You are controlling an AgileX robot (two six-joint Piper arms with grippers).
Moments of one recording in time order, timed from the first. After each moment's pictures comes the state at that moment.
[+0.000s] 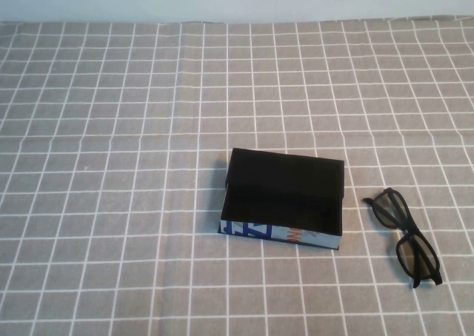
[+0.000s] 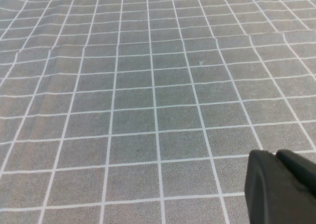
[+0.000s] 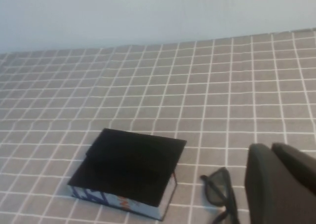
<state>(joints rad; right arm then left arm) 0.11 0.32 -0.69 0.29 0.74 -0.01 -0.06 -0.02 0.02 -0.06 0.37 0.08</state>
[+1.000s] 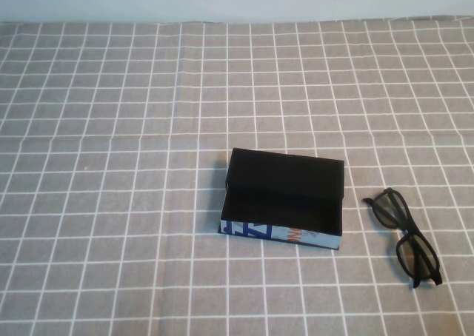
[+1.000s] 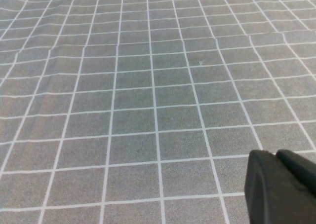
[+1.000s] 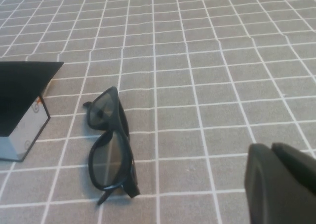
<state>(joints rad) 0.11 -0.01 0.03 -0.17 0.33 0.32 -0.06 -0.02 0.02 -0.06 0.37 0.08</state>
